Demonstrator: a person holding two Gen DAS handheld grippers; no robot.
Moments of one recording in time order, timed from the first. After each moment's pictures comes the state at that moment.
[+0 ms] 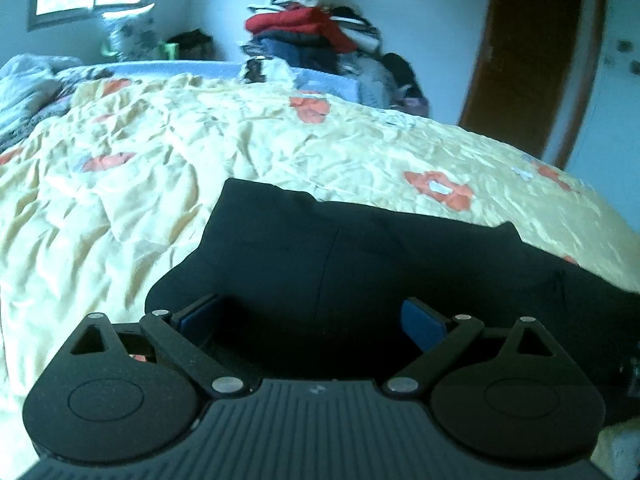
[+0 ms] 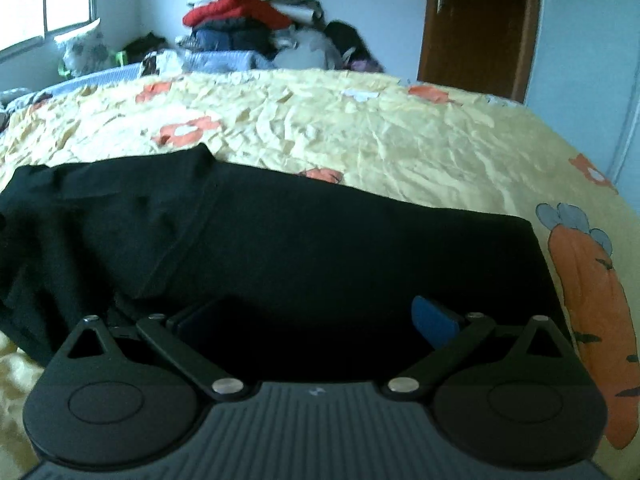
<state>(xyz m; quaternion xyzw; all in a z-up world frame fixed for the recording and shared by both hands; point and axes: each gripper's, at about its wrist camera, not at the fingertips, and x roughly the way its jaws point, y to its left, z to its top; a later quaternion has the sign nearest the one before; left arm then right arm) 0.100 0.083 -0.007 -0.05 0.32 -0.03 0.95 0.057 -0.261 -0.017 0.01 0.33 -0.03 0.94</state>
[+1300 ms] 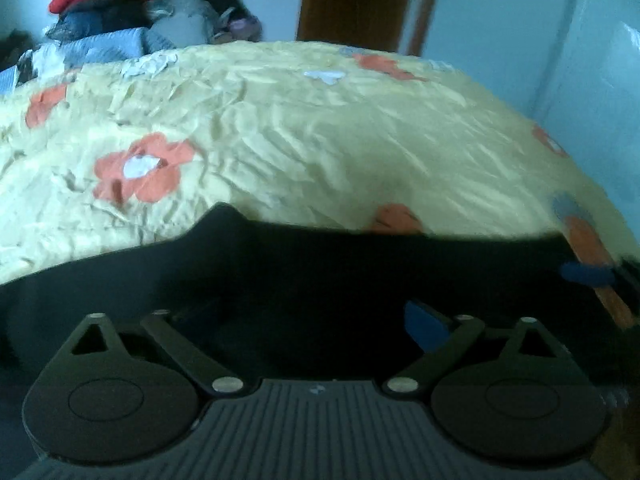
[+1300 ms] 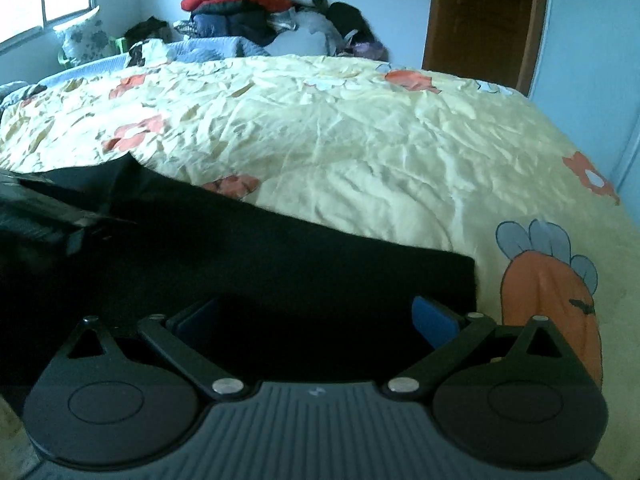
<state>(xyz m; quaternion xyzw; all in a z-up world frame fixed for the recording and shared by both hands) 0.206 -0.125 -0.027 0.05 0.39 -0.24 0.88 0.097 -0.340 -0.015 0.01 0.37 -0.01 0.93</state>
